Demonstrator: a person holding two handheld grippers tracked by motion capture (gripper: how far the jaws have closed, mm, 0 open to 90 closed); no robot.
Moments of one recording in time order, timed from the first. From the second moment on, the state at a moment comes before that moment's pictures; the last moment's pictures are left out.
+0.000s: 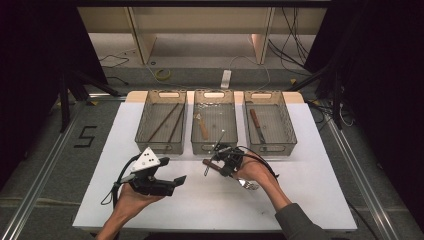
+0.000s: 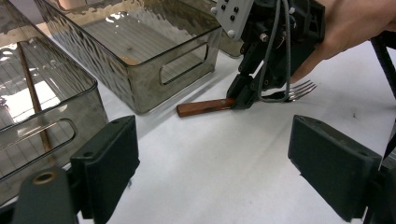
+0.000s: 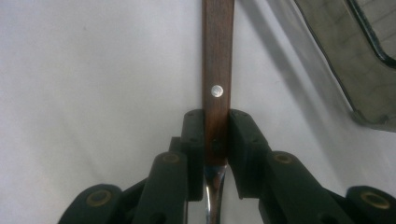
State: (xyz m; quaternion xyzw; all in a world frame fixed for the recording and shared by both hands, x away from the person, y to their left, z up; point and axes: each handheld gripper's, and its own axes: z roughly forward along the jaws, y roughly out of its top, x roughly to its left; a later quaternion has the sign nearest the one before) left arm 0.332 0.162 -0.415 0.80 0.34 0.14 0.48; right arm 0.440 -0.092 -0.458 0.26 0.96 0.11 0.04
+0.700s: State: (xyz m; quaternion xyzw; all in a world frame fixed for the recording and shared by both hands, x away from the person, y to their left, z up) left arm 0.333 0.162 -0.415 0.80 0.34 0.14 0.48; right arm 0.436 -0.104 -0.448 0.26 0.95 0.14 0.05
